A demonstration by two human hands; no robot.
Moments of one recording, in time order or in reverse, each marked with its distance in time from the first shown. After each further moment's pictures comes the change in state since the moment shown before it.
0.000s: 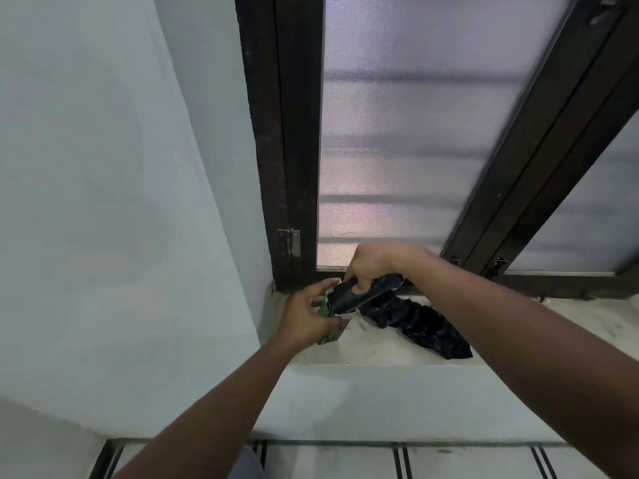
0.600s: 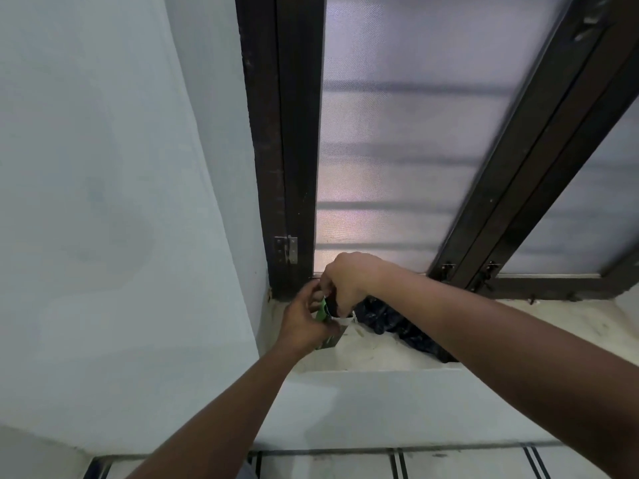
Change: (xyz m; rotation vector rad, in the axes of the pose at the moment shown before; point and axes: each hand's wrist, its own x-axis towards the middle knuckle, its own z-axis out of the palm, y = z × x) left_hand 0.003 -0.005 0.002 -0.136 0.015 -0.053; right_hand 0.004 -0.037 0.007 -0.026 0.170 0.017
